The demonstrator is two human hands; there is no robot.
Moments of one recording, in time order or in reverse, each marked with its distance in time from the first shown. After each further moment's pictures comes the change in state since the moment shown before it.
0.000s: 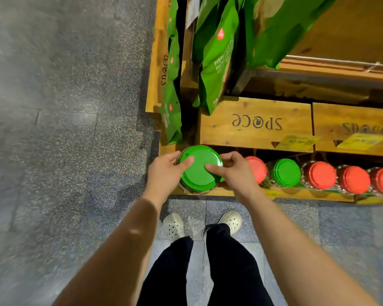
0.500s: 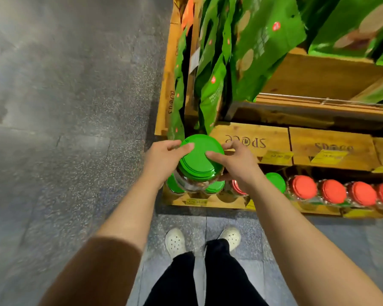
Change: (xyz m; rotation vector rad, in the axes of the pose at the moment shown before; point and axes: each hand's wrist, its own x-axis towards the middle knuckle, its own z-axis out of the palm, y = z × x) left_hand -0.064 0.079 -0.051 -0.045 0.095 0.161; right_hand -0.102 -0.115 -0.013 -0.072 -0.021 -0.127
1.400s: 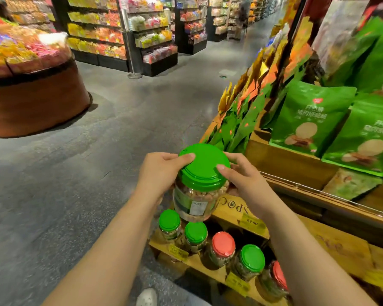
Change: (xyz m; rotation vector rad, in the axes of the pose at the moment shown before) left_hand -0.247 0.152 0.096 -0.298 0.418 0.243; right_hand -0.160 -0.064 -0.197 -0.005 -0.474 -0.594
